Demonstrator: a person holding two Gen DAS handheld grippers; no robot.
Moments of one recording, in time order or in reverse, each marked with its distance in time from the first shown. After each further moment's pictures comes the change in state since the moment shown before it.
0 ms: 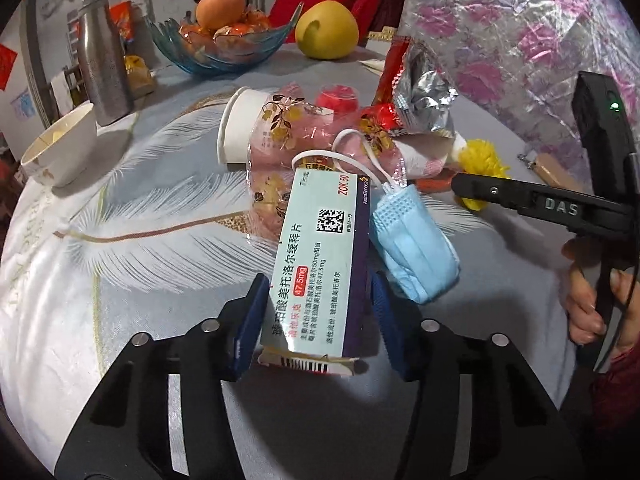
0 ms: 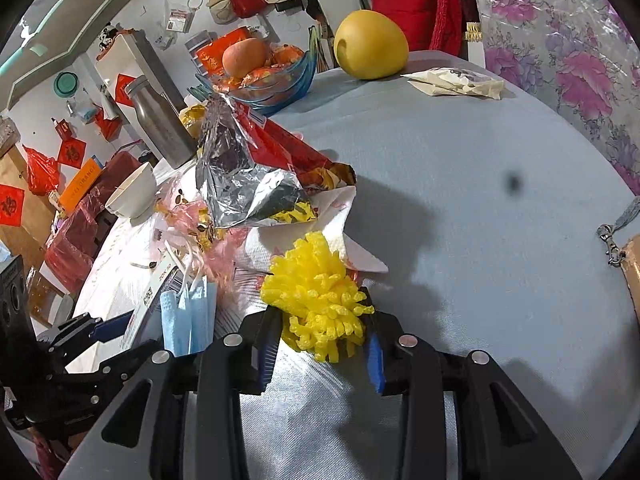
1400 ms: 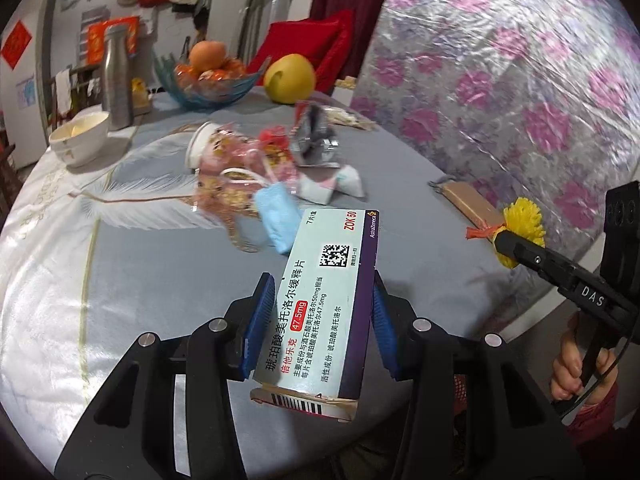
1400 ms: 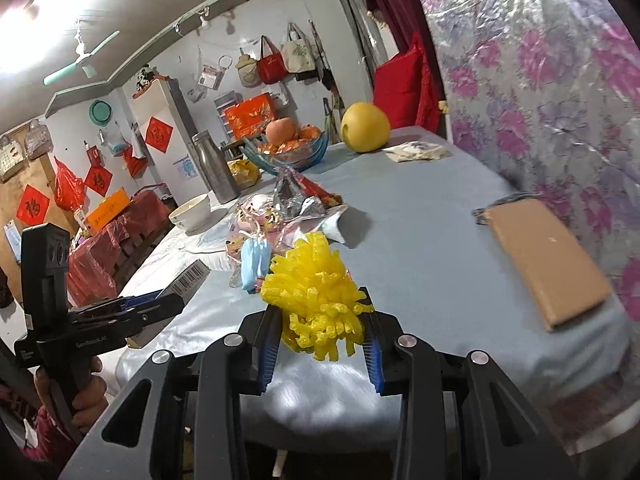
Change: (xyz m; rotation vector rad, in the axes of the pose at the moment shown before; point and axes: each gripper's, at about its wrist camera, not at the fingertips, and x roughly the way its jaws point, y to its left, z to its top) left arm -0.101 -0.069 -0.054 -0.068 -0.179 -0.116; right arm -0.183 -0.009 -0.115 -0.052 -0.281 0.017
